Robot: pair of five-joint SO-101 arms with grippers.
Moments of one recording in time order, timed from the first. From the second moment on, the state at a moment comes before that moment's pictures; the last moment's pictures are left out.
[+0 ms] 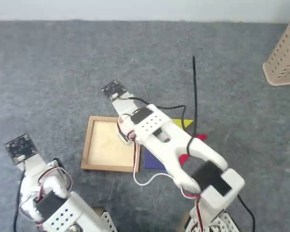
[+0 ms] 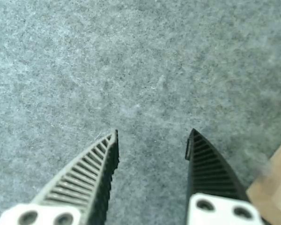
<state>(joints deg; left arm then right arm) -52.5 -103.8 97.6 72.2 -7.3 -45.5 10.8 18.3 52.6 -4.1</state>
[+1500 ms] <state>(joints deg) -52.5 -103.8 97.6 72.2 -7.3 -27.9 -12.7 25.5 55.8 -6.9</state>
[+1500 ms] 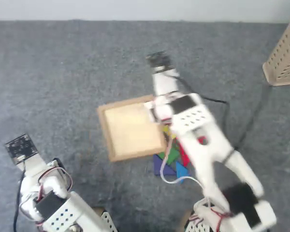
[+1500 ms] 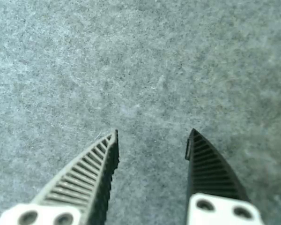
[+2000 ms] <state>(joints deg) -52.5 -103.8 97.6 72.2 -7.3 6.2 -17.4 28.2 63.2 19.7</state>
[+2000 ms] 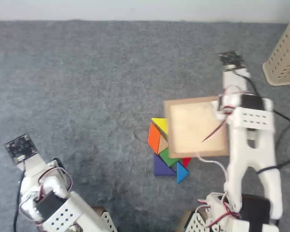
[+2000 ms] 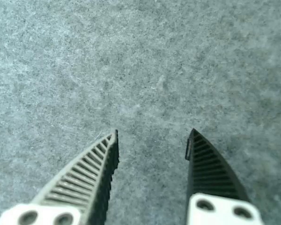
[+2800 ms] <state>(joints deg) -52.5 -103.8 97.6 72.2 -7.3 28.0 -17.4 36.7 60.4 31.7</state>
